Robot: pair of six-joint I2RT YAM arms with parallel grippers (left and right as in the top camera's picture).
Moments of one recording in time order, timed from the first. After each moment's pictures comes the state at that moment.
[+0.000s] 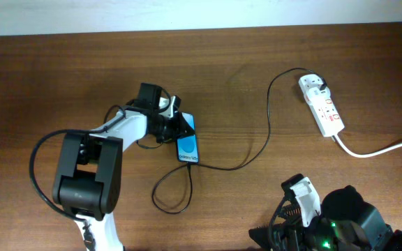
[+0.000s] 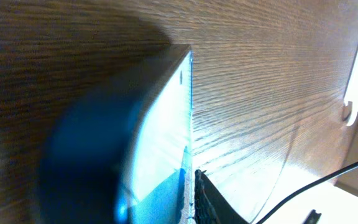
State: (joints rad) left arm -0.24 2.03 1.17 -0.38 0.63 -0.40; right arm 0.74 0.58 1.01 -1.23 -0.32 0.49
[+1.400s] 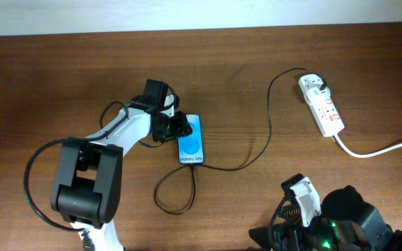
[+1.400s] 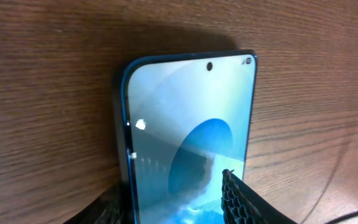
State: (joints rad) left arm -0.27 1.98 1.21 -0.51 0.39 -0.40; right arm 0.74 0.58 1.01 -1.23 -0.32 0.49
